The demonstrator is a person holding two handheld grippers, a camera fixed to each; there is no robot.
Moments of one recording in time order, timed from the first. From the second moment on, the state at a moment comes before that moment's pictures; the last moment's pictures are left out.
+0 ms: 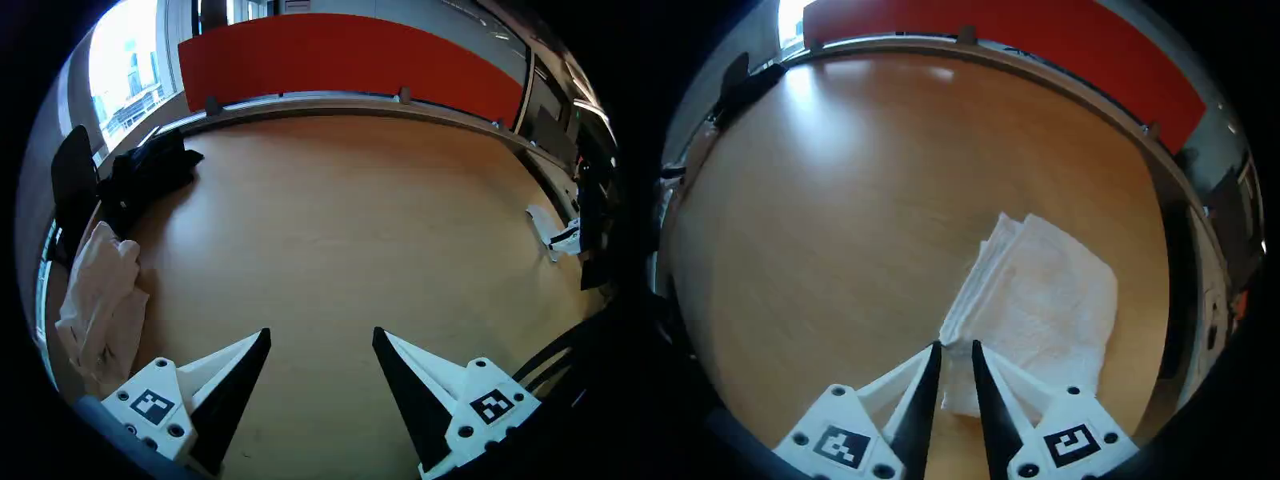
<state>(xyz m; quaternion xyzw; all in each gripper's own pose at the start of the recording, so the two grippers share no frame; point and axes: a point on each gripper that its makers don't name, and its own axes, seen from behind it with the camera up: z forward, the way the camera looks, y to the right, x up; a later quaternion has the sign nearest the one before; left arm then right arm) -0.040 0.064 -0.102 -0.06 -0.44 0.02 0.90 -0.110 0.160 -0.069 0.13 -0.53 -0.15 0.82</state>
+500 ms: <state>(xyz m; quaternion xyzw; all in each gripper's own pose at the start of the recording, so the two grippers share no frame) -0.039 0.064 -0.100 -0.05 -0.44 0.02 0.90 -0.104 0.154 -0.068 0.14 -0.52 -0.15 0.83</state>
